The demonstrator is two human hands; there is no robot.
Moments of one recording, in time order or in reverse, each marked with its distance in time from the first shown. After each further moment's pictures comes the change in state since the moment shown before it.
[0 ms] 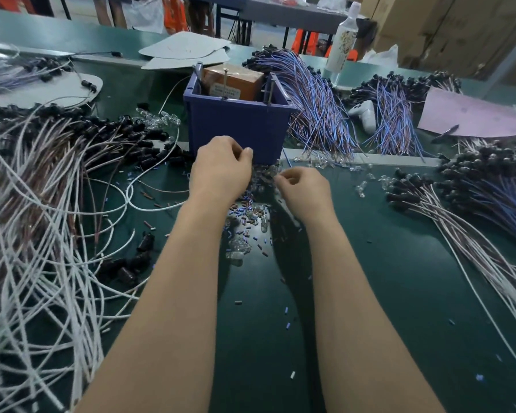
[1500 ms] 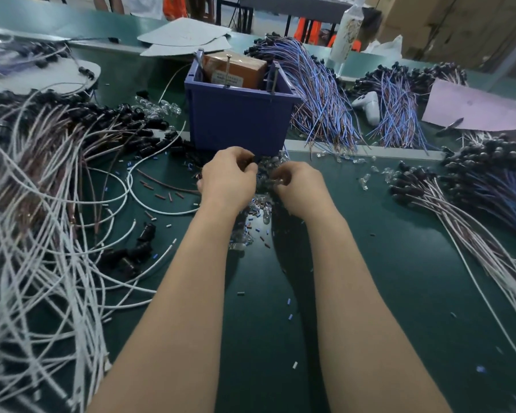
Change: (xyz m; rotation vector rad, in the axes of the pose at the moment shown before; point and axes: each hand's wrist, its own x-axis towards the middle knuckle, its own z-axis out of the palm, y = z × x) left_hand -0.019 -0.009 0.015 -0.144 -0.081 -0.119; right_hand -0.002 -0.001 0.002 -0.142 -0.129 -0.052
